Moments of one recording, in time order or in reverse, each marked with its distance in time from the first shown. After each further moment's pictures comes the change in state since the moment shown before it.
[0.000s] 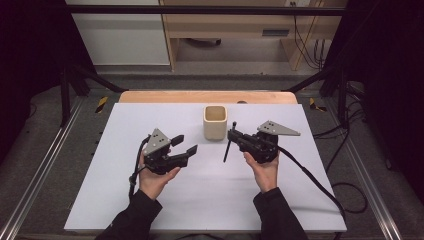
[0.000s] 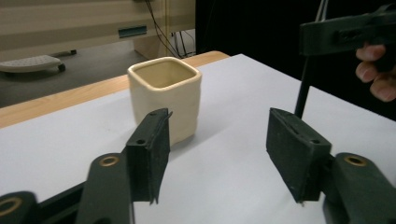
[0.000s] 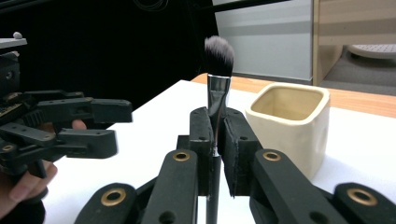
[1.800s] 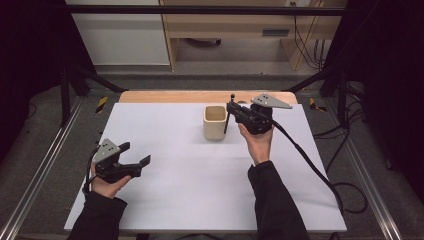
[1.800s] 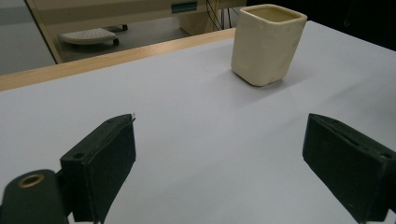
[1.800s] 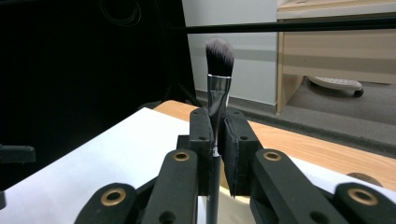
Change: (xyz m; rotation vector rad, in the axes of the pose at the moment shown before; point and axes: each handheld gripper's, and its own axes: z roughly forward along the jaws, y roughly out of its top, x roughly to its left) left arm 0.085 -0.057 -0.068 0.065 0.147 -0.040; right arm -0.023 0.049 0.042 -0.056 -0.117 -0.079
